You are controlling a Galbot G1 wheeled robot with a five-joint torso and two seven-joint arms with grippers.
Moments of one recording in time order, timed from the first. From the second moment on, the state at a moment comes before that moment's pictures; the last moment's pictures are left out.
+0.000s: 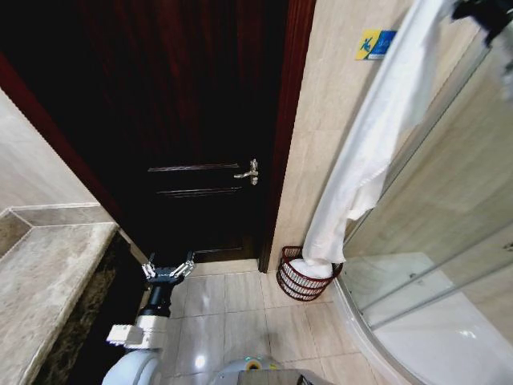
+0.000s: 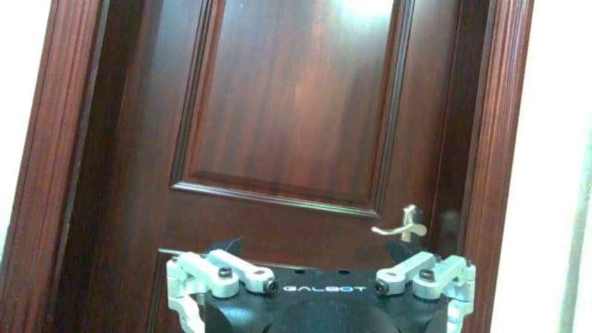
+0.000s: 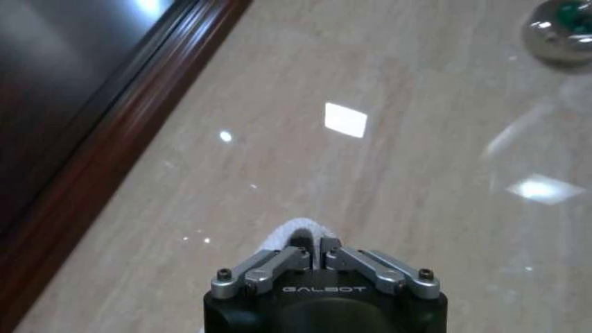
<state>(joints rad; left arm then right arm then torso) 1.79 -1.42 -0.61 -2.30 -0.32 -0.19 0.05 -2.09 -0.35 1.97 1.46 1.25 0.15 0.01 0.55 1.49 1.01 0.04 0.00</state>
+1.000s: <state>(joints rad) 1.79 -1.42 -0.61 -2.30 -0.32 -0.19 0.05 -2.14 -0.33 1.97 1.39 1.20 0.18 -0.03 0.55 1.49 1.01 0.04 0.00</state>
